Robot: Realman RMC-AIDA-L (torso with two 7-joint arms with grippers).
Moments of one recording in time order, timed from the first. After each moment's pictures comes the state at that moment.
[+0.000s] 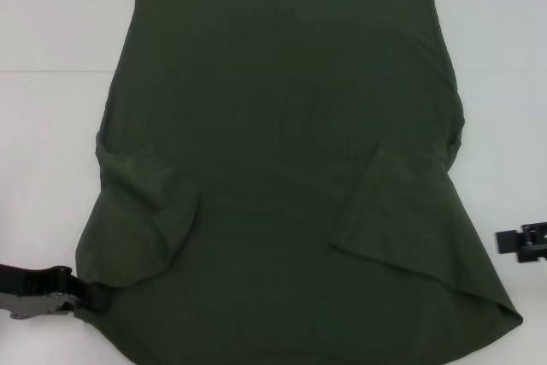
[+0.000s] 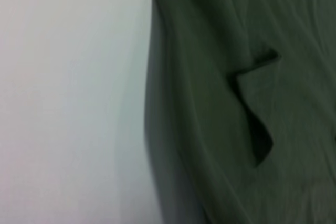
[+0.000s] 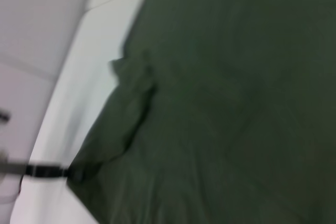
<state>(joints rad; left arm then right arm) -0.54 -1.97 0.54 0.69 2.56 1.61 -2.45 0.48 1.92 -0.68 -0.90 -2.22 -1.81 2.42</state>
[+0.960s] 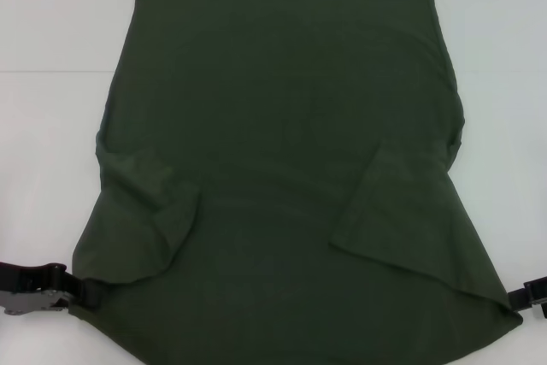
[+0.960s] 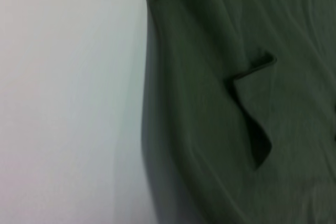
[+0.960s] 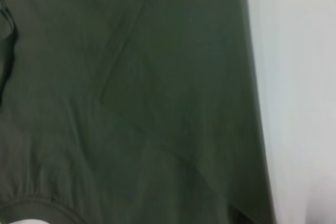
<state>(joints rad) -0.54 -1.96 0.54 0.69 2.56 1.62 -2.43 0.54 1.95 -0.67 -0.87 -2.58 -1.72 2.51</state>
